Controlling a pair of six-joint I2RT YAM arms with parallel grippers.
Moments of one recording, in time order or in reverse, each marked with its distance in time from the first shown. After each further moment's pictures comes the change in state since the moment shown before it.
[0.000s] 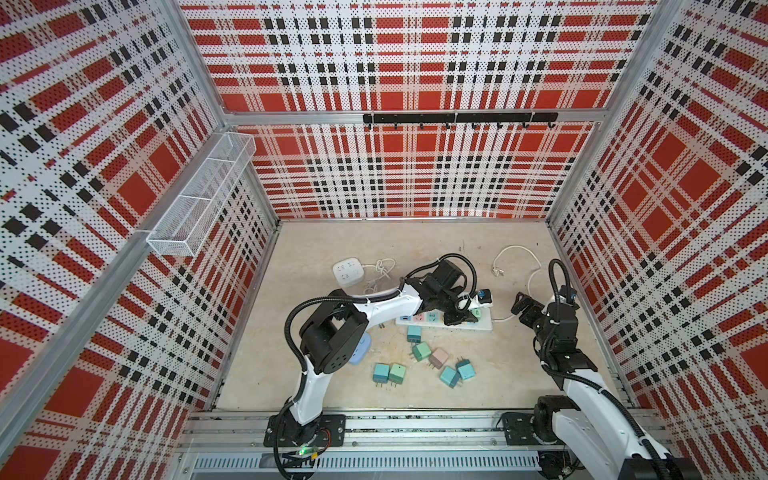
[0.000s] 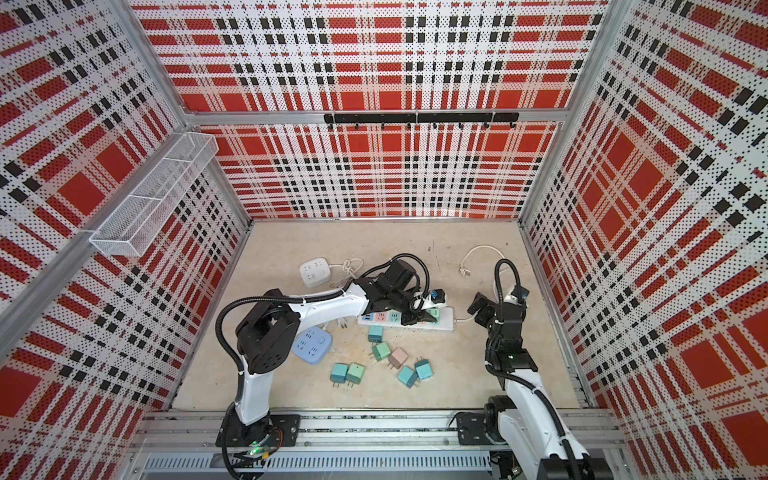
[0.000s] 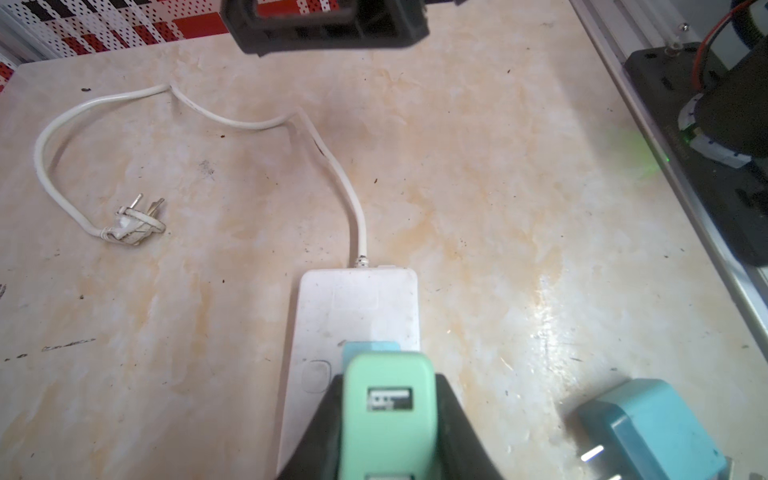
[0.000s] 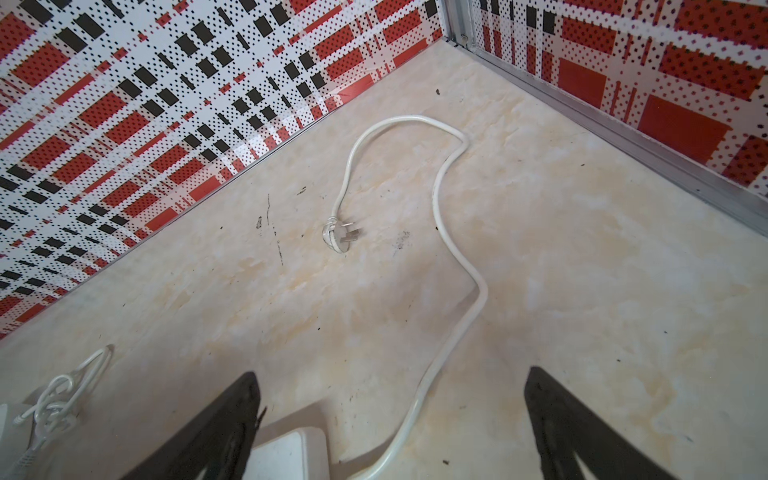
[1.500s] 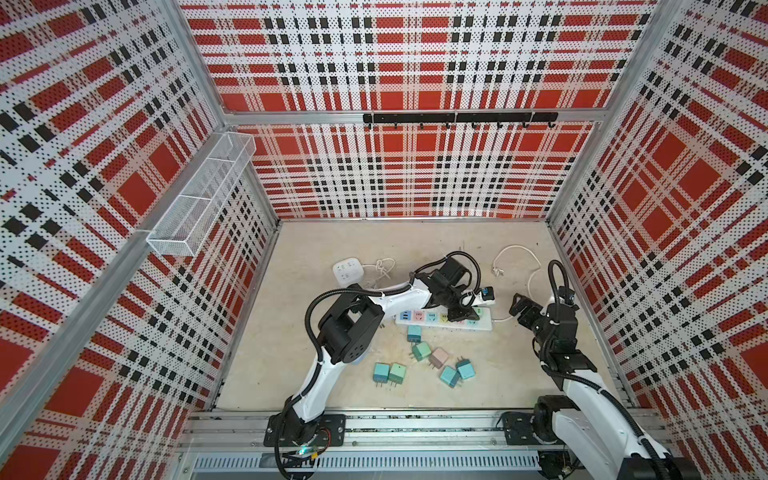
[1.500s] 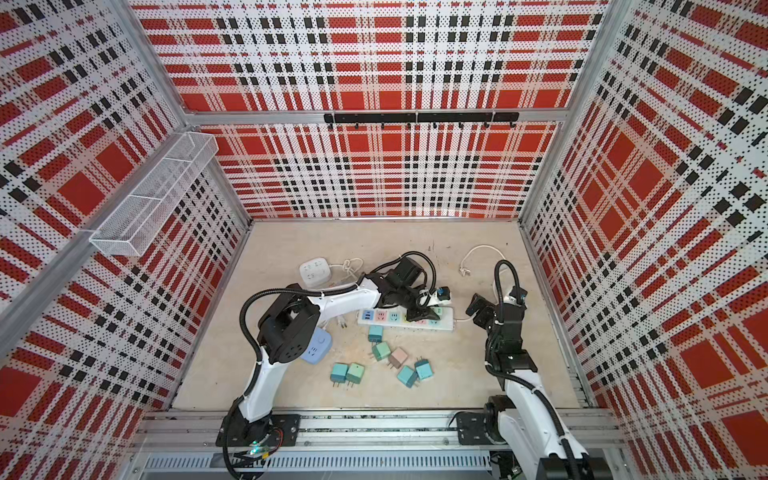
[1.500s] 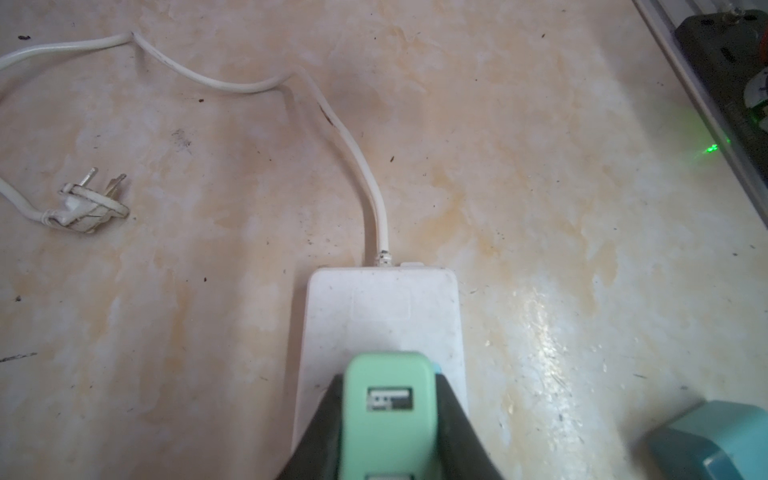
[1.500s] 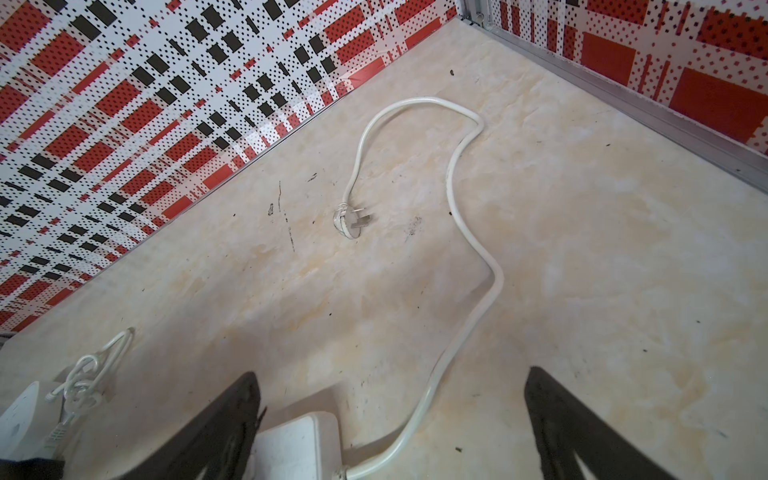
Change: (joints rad) left arm 0.006 0.148 0.152 -0.077 0.010 0.010; right arm -0.006 -0.001 -0.010 0.001 -0.045 0.010
